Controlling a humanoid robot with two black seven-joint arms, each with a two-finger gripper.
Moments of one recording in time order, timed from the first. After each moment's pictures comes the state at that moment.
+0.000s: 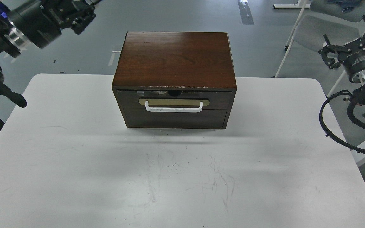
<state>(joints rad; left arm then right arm) -0.95 0.68 -0.76 -0.90 0.32 -0.49 -0.49 0.84 -0.51 0.72 0.55 0.45 0.49 0.23</state>
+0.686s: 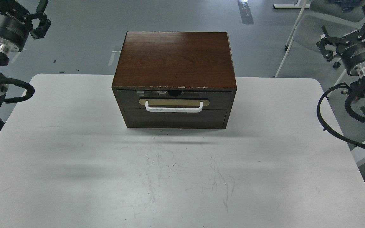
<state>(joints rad) -0.95 0.49 -0.77 -0.45 0.01 -0.49 -0.46 0.86 -0.48 0.73 0.56 0.46 0.49 0.22</state>
